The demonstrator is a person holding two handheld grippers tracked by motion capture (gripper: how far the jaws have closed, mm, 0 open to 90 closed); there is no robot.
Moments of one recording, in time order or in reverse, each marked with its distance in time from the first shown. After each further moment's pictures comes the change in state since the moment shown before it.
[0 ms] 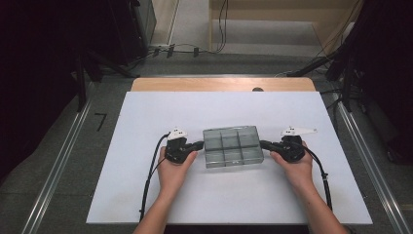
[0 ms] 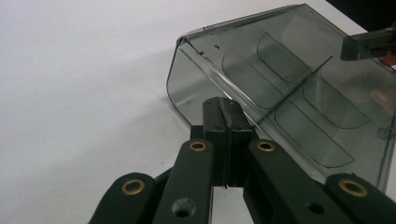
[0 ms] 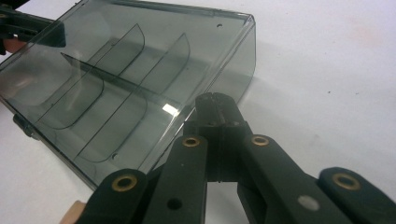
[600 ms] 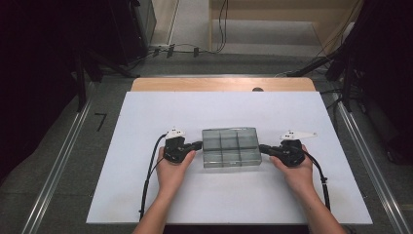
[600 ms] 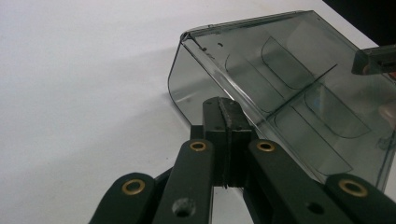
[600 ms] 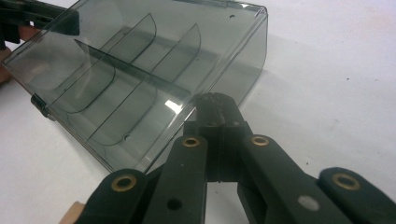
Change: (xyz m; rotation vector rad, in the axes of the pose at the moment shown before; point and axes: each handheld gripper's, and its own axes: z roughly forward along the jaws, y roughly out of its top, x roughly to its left) left arm 0.004 0.000 -0.002 -0.001 -0.004 -0.036; right arm 0.012 -0.006 -0.005 0.013 0.005 -0.008
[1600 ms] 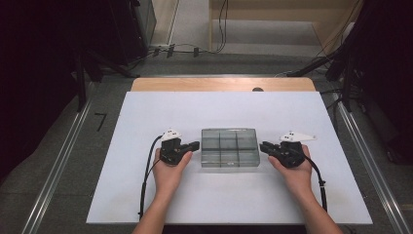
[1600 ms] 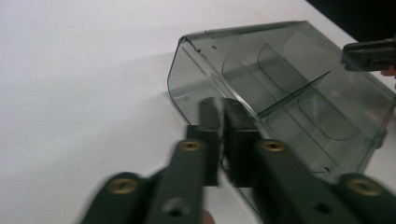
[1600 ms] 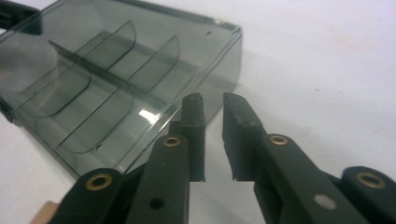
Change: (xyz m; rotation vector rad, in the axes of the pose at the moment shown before) left arm 0.003 -0.002 -0.018 -0.042 -0.012 0.016; right arm 0.008 0.001 -0.004 -0.049 -0.123 -0.035
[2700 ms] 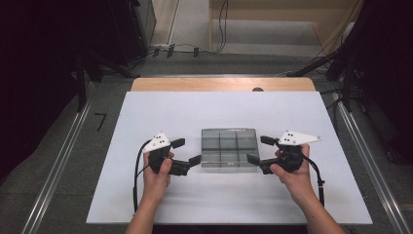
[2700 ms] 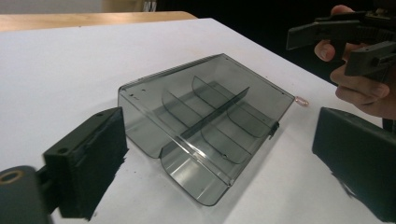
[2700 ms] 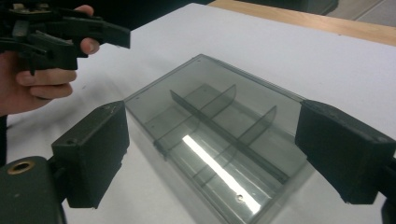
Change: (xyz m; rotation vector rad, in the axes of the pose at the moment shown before) left arm -0.018 0.001 -0.043 -0.123 -0.174 0.152; right arm 0.044 0.027 -0.029 -0.127 0.259 -0.121
